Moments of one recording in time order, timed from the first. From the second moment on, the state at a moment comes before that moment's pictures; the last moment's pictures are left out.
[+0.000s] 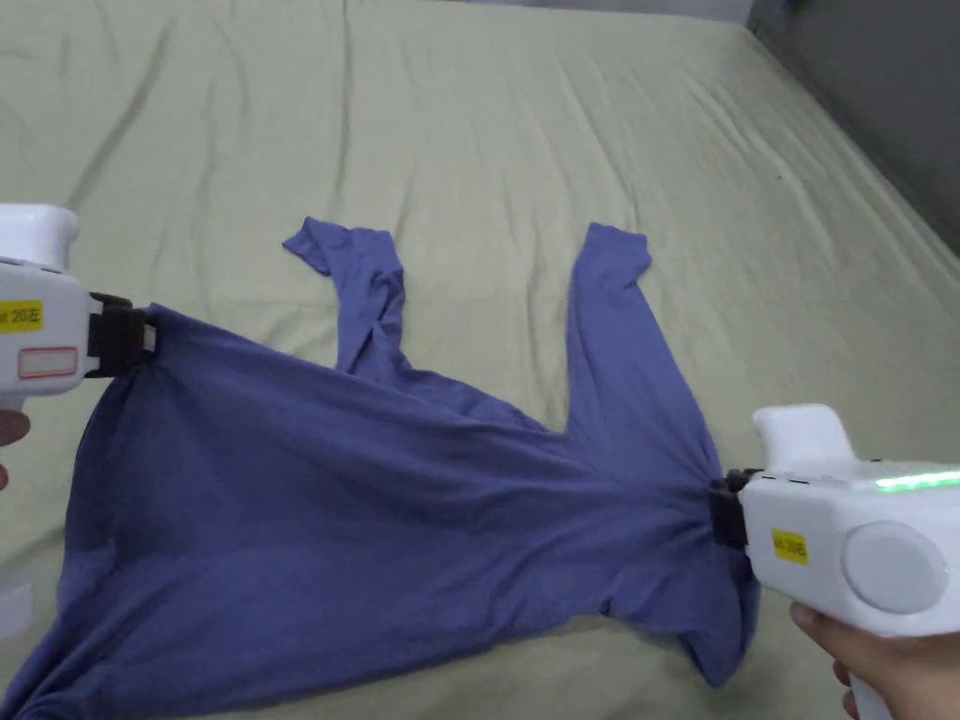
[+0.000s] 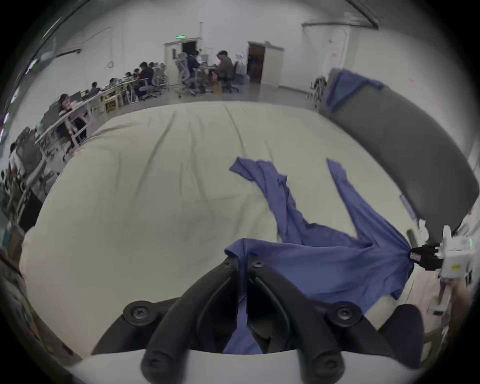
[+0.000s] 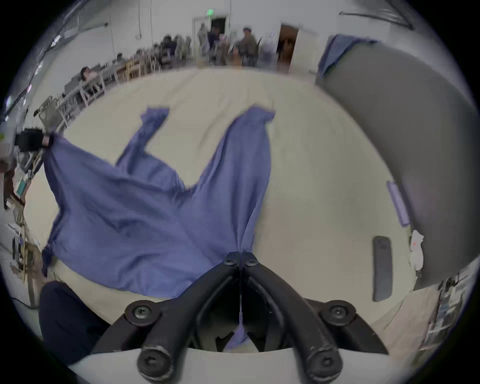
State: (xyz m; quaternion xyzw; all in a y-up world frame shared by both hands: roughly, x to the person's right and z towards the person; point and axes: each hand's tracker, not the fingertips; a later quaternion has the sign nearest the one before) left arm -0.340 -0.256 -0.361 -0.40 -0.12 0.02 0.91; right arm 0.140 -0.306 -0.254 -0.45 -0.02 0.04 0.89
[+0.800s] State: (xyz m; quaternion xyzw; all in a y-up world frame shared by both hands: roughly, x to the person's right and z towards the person) left arm -0.382 -0.046 -0.292 -0.10 -0.04 0.16 0.98; right arm 0.106 -0.039 -0.314 -0.05 -0.04 0.05 1.00
